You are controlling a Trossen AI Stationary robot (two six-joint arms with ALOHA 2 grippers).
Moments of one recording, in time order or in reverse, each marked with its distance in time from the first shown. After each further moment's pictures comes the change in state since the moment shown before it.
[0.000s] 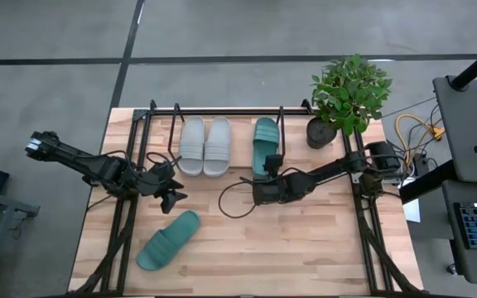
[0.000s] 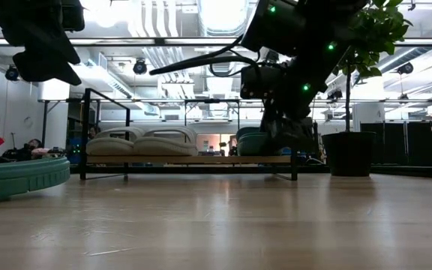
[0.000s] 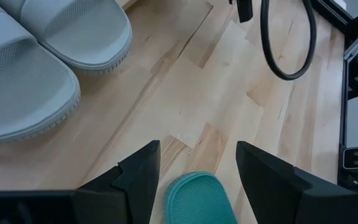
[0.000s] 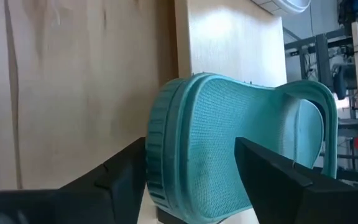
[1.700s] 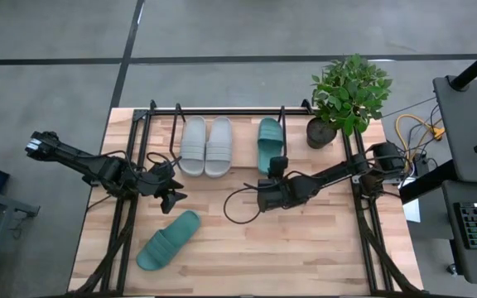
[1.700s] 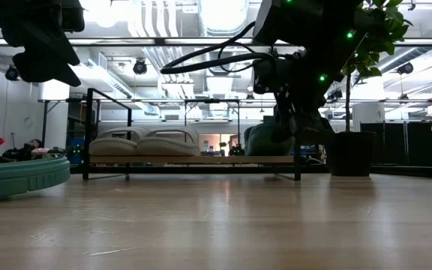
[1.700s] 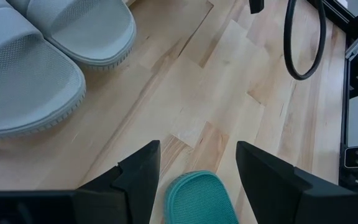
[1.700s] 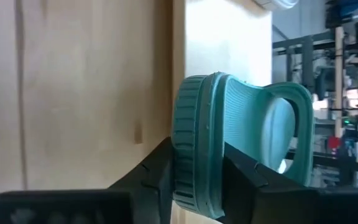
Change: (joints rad) left arm 0.000 -0.001 -0.003 -0.001 0.001 0.000; right arm 0.059 -0.034 0.009 -0.163 0.053 0.039
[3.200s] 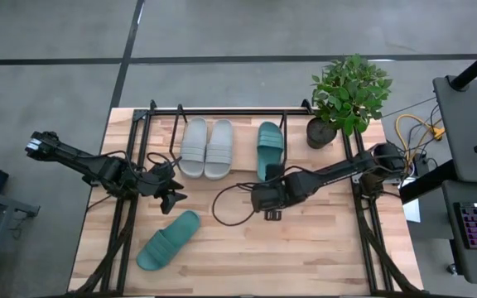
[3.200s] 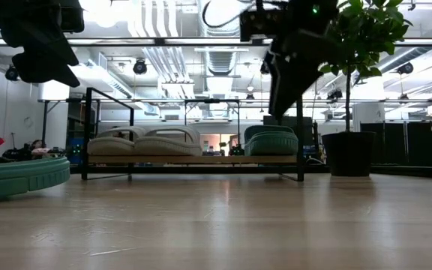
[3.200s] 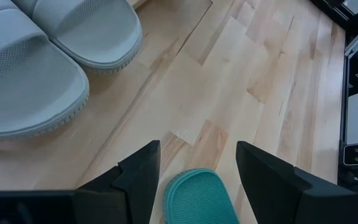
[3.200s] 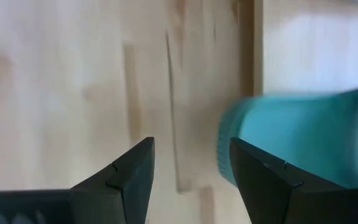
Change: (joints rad) left arm 0.001 0.000 -0.003 0.000 0.009 0.000; right arm 0.027 -0.001 0.294 -0.303 -0.448 0.227
